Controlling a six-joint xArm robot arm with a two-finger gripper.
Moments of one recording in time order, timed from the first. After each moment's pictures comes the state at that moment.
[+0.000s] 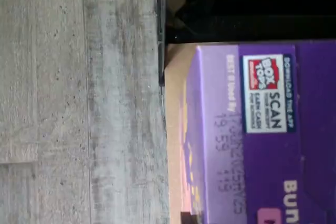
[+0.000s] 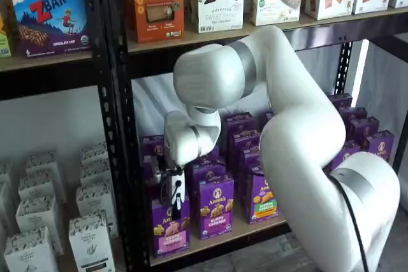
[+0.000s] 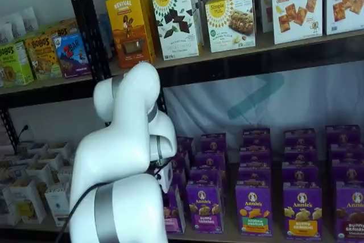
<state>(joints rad) 0.38 1.08 -1.58 0.10 0.44 -1.27</state>
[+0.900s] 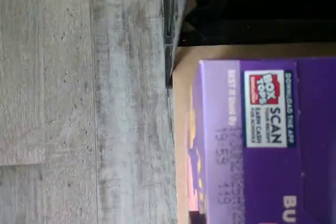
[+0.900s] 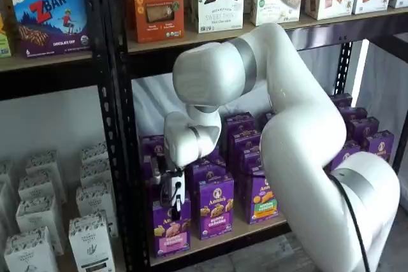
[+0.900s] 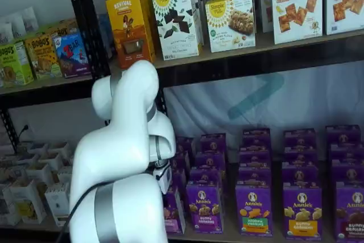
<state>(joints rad) 0.39 1.06 -1.53 0.10 0.41 -1.27</state>
